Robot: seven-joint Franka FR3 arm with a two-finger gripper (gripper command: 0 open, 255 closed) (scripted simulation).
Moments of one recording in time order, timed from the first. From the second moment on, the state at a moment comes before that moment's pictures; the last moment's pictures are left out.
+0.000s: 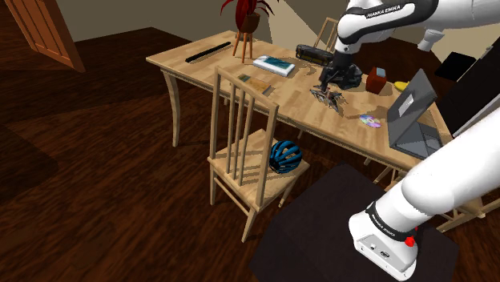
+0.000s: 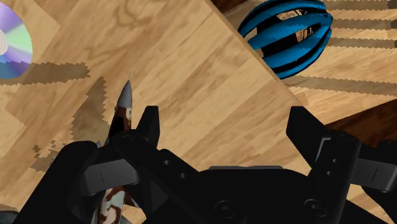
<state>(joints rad) -0.17 -0.09 -0.27 -2.13 -0.13 1.97 0.03</state>
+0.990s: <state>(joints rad) -0.32 0.41 -0.36 -1.73 -0.01 2.02 -0.02</state>
